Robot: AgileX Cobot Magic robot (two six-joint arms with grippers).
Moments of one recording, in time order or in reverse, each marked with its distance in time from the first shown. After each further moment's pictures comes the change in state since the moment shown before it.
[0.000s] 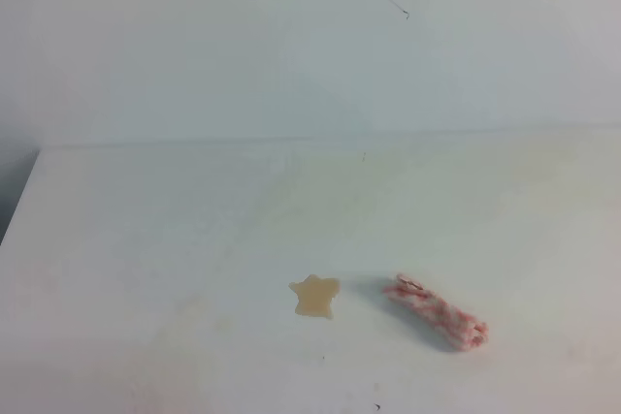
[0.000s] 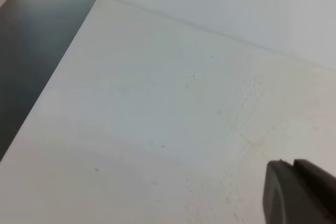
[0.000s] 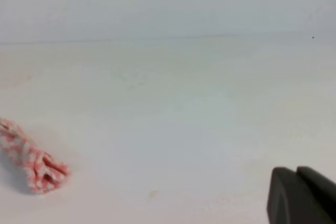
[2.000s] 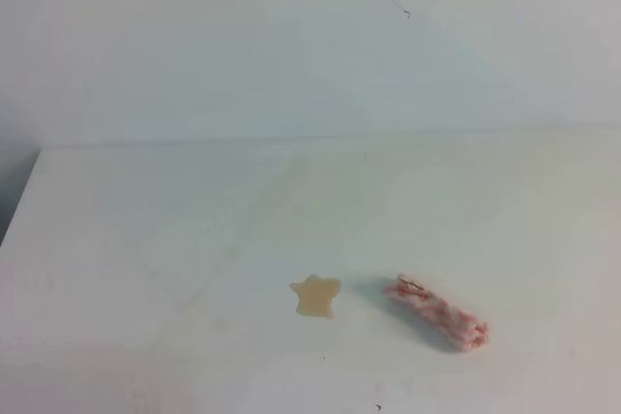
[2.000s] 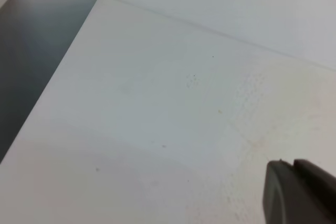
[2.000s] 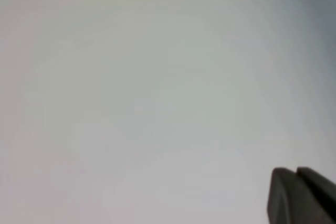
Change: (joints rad) left arm 0.000 0.000 0.000 0.000 0.000 0.000; right arm 0.001 0.013 -0.128 0.068 -0.821 -0.002
